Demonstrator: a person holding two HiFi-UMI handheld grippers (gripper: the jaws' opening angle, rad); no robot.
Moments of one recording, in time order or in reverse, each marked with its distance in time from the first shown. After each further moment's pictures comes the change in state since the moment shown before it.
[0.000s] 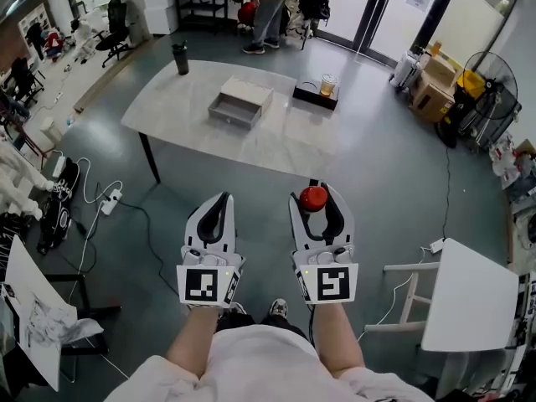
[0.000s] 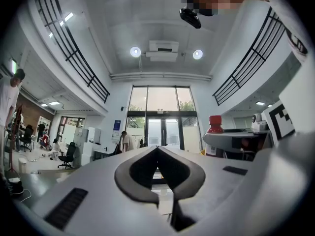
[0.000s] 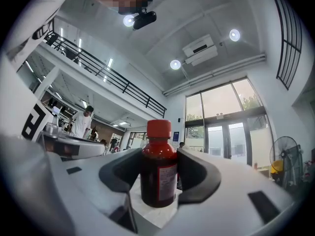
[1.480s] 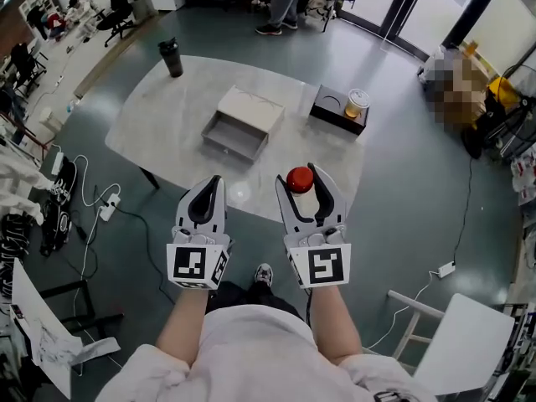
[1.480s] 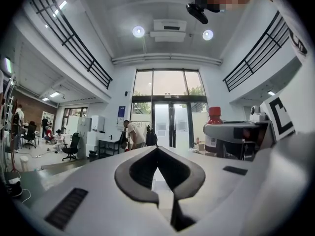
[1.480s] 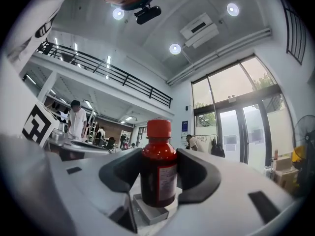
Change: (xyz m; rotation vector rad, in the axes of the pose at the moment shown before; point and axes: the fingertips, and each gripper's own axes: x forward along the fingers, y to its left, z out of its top) left arm 0.306 0.136 -0.120 0.000 0.158 0.055; right arm 0.318 -0.098 -0.137 0.074 0.059 0.132
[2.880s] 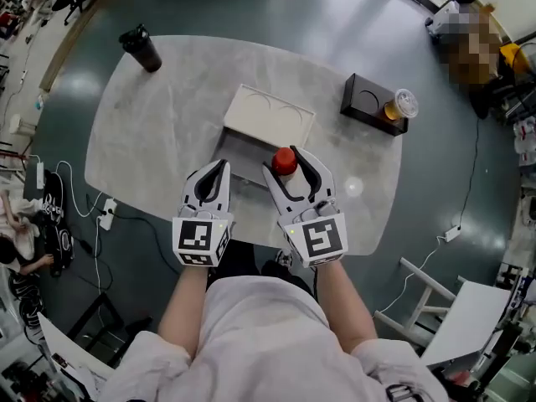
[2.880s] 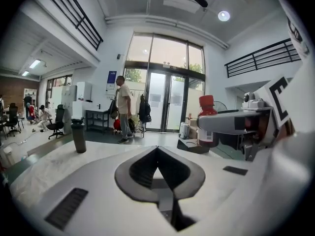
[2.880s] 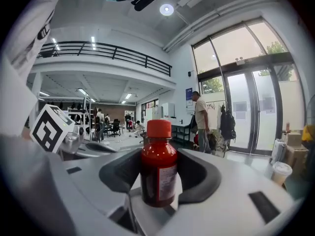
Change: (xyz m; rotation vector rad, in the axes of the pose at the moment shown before) left arm 0.242 0.192 -0.162 -0.055 0.354 -0.184; right arm 0.298 0.009 -0.188 0.105 0.341 0.072
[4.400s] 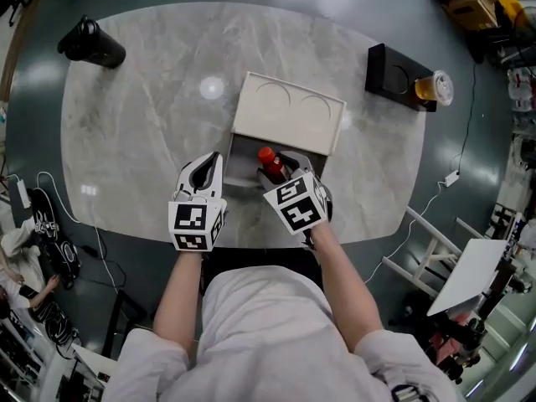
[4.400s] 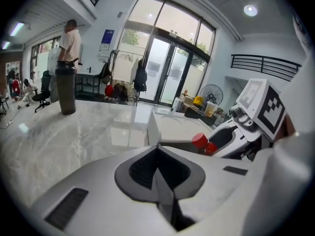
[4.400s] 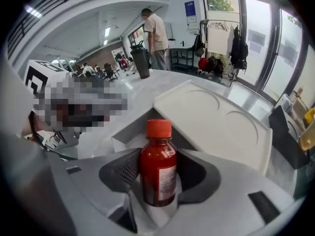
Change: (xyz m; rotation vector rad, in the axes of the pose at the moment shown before) left arm 0.107 0.113 -0.142 -0.095 0.353 -0.173; right arm 0.128 0.029 -0.237 0.167 0.902 0.079
